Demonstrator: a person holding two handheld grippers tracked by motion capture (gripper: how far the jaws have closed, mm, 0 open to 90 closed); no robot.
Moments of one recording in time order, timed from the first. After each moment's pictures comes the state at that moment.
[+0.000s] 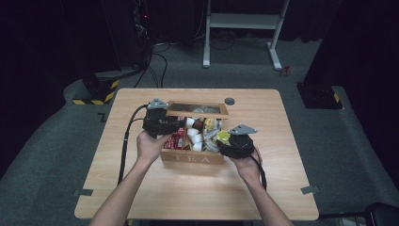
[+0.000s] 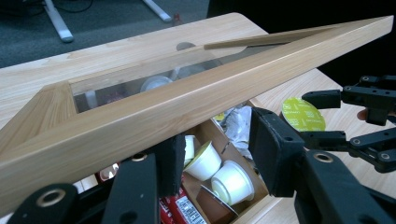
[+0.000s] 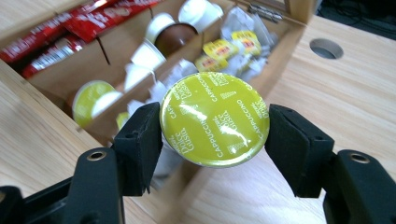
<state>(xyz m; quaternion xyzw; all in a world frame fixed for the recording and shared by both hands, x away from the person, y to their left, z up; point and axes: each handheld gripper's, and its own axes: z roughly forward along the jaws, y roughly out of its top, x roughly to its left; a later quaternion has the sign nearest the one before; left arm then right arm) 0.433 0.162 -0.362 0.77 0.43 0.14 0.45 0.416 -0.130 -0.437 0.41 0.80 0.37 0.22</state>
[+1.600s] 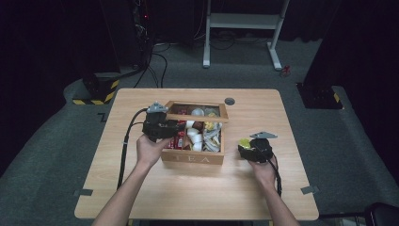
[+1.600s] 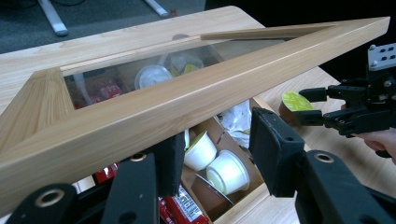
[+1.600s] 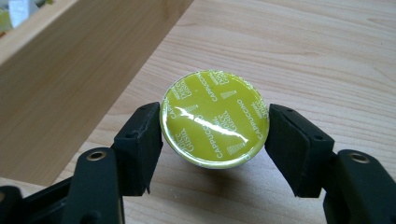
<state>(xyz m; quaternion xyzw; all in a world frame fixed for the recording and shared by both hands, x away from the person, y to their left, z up) 0.426 0.163 -0.370 0.77 0.43 0.13 0.45 0.434 -0.199 -0.491 0.51 0.77 0.33 0.20</state>
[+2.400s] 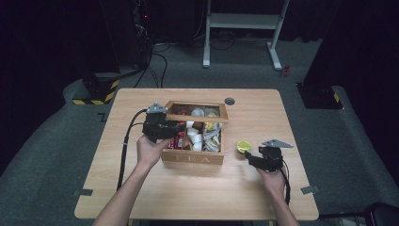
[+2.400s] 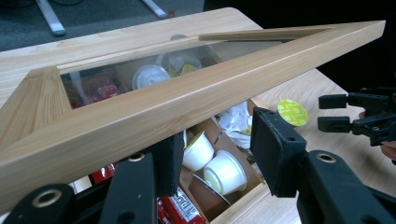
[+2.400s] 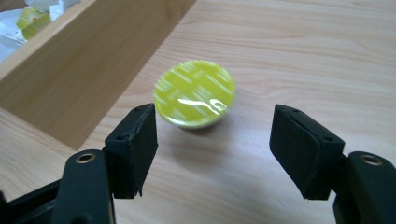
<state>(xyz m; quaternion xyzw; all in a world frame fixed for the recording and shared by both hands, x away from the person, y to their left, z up) 0.425 0.163 -0.372 0.77 0.43 0.13 0.45 0.402 -0.234 -0.491 0.52 0.74 0.38 0.18</state>
